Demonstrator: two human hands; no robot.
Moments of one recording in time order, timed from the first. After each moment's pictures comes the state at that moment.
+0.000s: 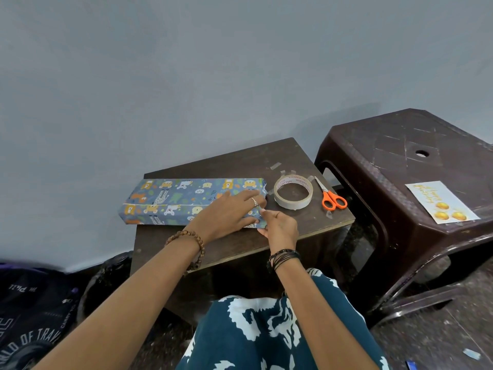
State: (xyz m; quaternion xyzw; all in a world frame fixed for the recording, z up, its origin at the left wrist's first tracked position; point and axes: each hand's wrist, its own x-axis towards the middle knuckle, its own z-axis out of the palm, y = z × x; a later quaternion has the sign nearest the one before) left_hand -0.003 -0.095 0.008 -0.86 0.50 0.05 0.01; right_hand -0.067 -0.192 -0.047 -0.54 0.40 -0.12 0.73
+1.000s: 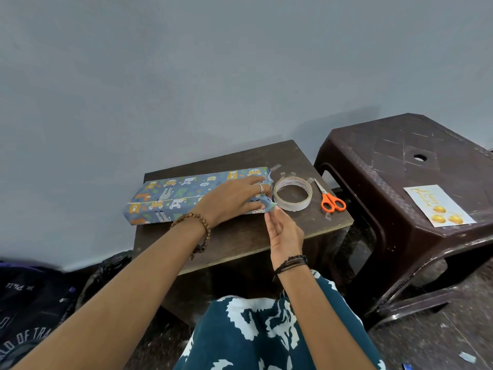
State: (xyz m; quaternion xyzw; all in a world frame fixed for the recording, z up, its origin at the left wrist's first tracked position) left_hand 0.012 -0.110 0.028 -0.86 0.51 0.05 -0.05; right_hand -0.087 -0.194 -0.022 -0.16 0.36 -0.17 0.90
